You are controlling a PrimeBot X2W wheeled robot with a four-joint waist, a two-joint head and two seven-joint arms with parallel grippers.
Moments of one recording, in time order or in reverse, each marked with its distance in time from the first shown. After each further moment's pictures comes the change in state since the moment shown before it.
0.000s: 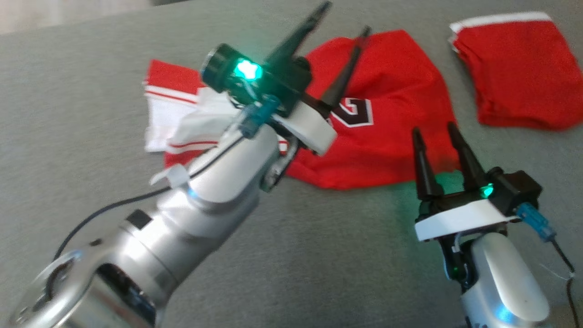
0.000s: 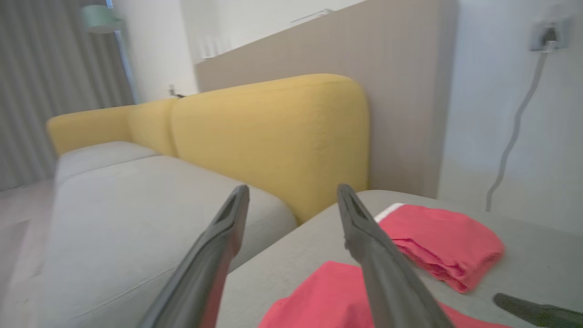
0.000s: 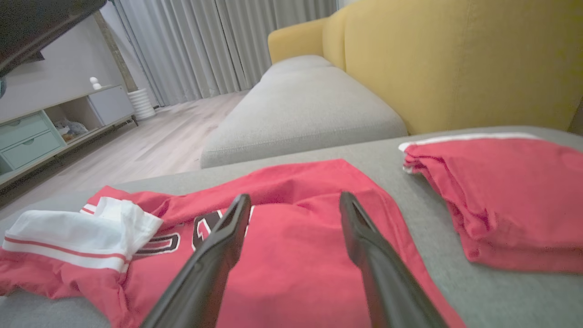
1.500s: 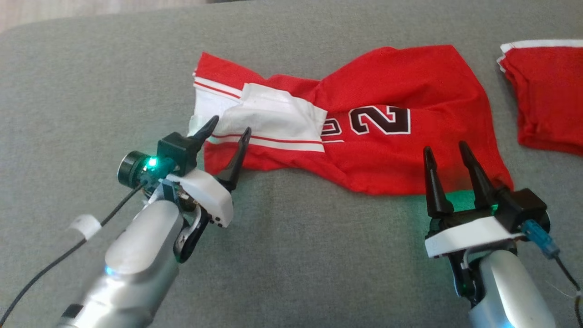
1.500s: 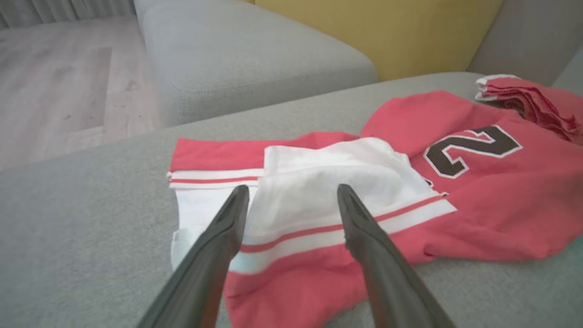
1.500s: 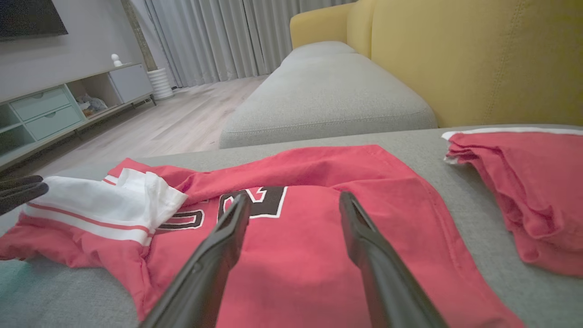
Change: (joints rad) left arm 0.413 0.187 0.370 -0.024 0.102 -0.218 0.192; right arm 0.066 0.000 -0.068 -0.006 -0.072 0.000 0.000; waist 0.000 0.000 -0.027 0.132
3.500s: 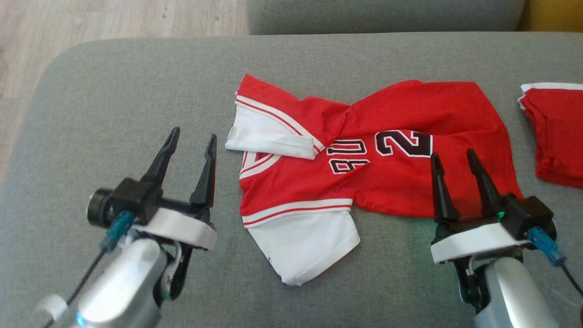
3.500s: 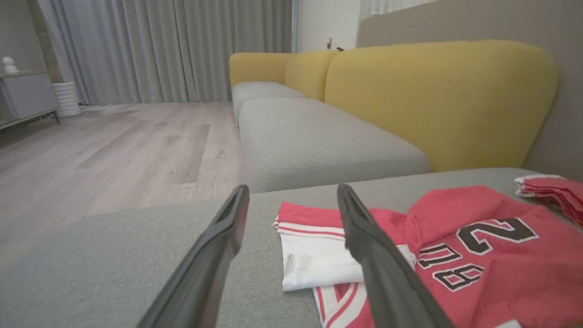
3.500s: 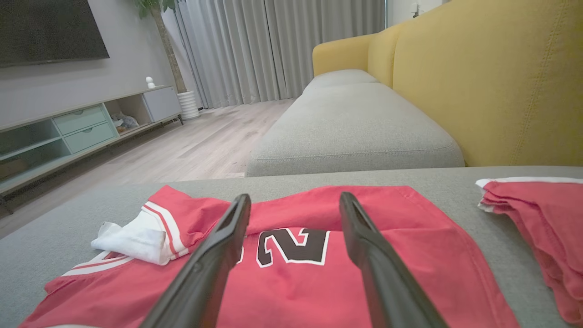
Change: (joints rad) left arm 0.150 0.173 -0.076 -0.296 -0.145 0.245 -0.199; right arm 0.028 0.000 -0.026 -0.003 -0.001 0.000 0.000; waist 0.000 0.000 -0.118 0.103
